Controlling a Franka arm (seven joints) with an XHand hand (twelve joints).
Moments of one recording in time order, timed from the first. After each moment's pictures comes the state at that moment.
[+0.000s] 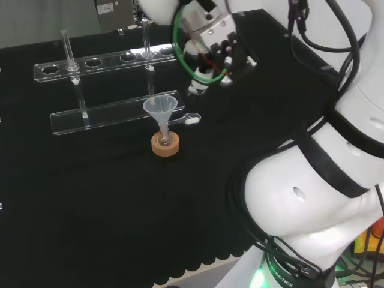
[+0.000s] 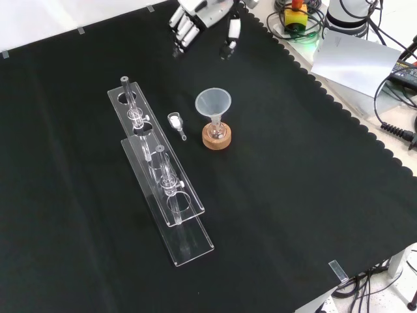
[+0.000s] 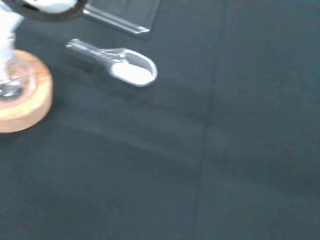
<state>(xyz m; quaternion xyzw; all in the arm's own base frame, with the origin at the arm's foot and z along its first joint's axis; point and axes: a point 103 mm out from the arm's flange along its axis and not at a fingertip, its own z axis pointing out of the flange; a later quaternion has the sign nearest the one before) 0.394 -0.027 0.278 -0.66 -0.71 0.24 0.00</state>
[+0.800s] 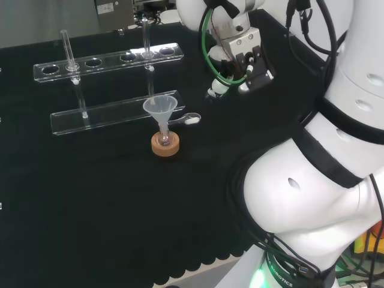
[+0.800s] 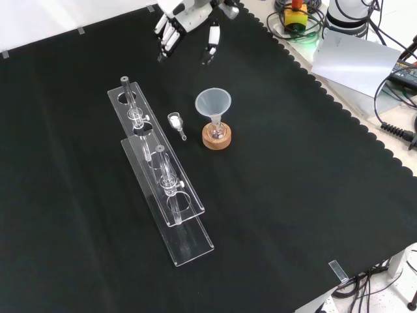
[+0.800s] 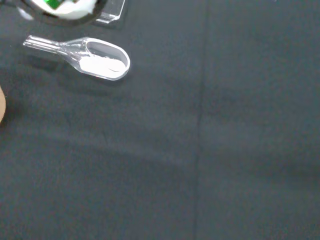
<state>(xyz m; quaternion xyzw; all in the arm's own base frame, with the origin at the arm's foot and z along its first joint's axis) 0.419 -0.076 0.220 -0.68 -0.71 0.18 0.04</state>
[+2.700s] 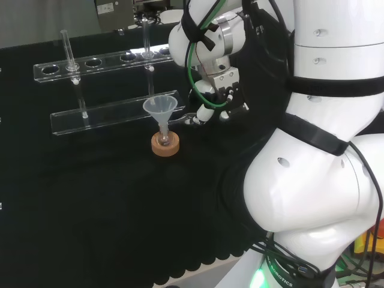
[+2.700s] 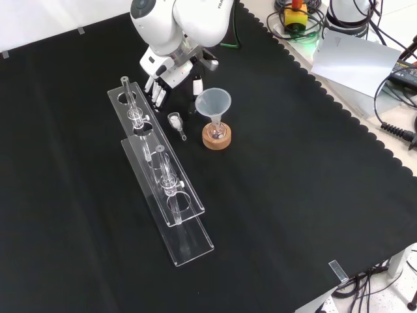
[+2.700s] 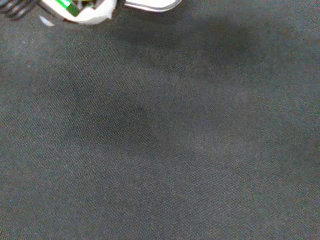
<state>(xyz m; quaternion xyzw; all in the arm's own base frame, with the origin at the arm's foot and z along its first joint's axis) 0.483 -0.059 0.086 -0.65 -0.73 0.16 0.10</state>
